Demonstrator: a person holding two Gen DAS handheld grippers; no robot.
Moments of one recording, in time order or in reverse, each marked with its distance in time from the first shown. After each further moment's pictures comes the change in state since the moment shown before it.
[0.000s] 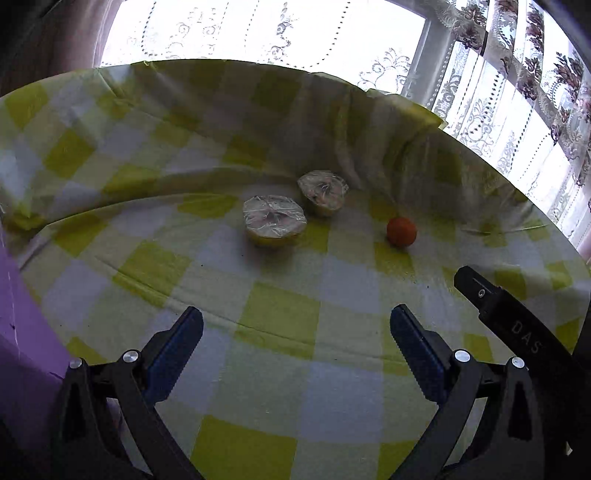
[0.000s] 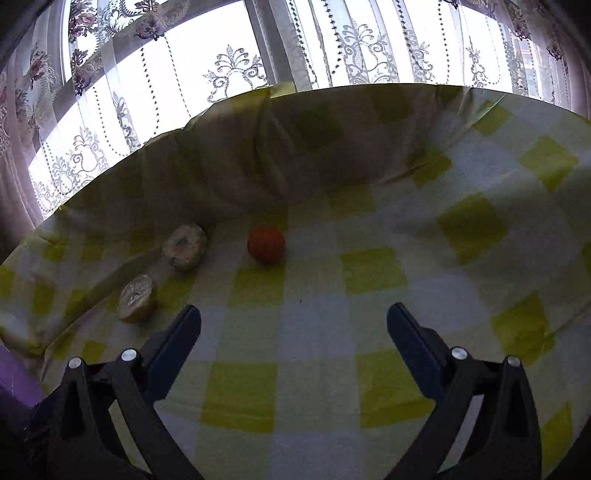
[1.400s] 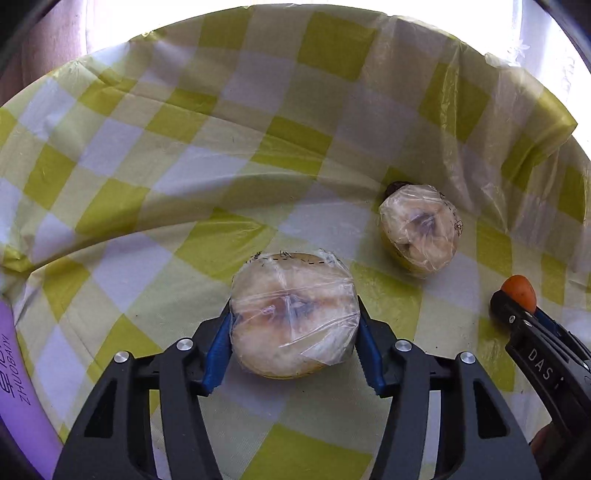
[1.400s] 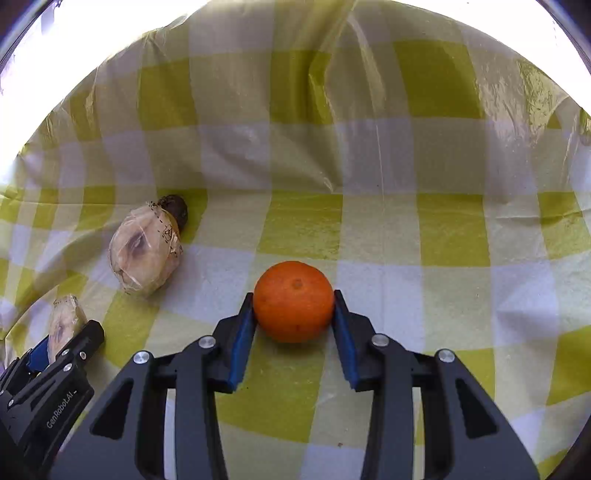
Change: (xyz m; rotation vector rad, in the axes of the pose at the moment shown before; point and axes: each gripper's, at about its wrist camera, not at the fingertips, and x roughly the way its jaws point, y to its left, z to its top) left arm 0.106 0.007 0.079 -0.060 0.119 0.322; right arm 0.146 0.051 0.059 -0.209 0.275 0.025
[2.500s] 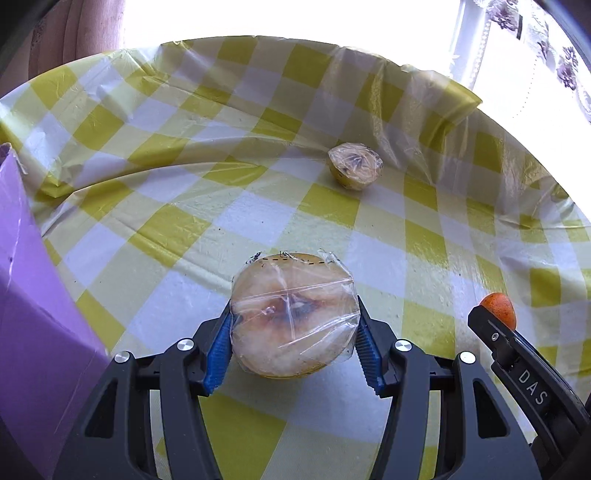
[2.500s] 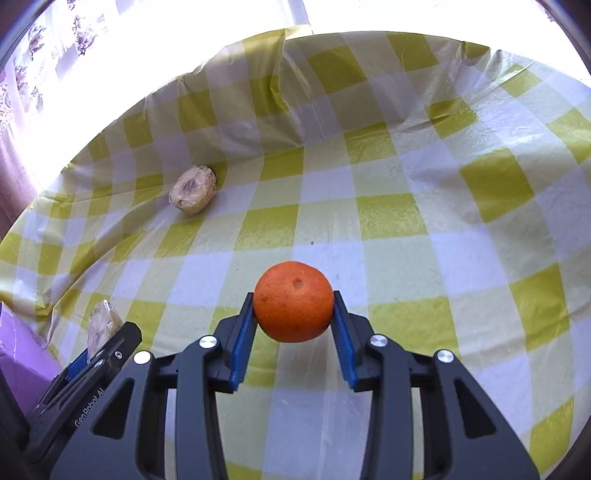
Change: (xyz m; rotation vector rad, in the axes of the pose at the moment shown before) left arm -0.093 0.010 -0.114 0.035 -0.064 -0.132; right arm -0.130 -0.036 -0.130 0.170 -0.087 0.046
